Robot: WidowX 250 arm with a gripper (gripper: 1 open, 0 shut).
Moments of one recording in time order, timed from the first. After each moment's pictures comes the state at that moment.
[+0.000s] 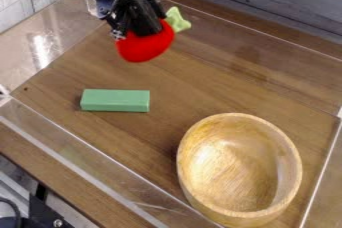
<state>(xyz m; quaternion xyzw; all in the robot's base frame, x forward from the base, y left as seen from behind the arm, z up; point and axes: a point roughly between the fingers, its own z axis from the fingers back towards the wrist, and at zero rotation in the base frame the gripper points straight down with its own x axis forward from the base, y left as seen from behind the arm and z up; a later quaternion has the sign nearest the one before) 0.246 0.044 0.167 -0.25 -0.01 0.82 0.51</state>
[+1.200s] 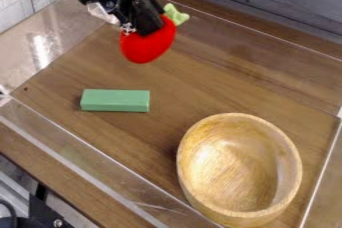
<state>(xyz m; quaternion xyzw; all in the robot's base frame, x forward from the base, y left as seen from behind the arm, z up) 0.249 0.048 0.164 -0.28 0.04 0.87 0.41</state>
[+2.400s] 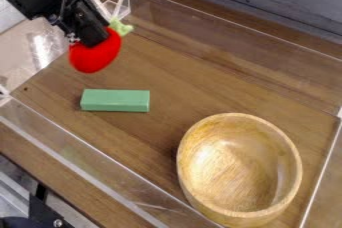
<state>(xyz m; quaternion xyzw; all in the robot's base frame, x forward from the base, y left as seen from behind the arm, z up) 0.217 0.099 0.144 -0.25 0.07 0.90 0.36</state>
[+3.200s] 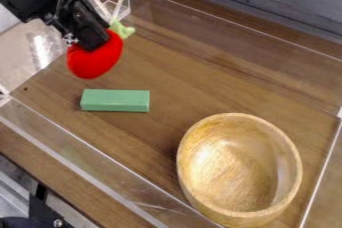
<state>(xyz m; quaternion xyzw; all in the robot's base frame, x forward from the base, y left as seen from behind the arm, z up) 0.201 0.078 0.154 -0.25 0.10 0.90 0.34</state>
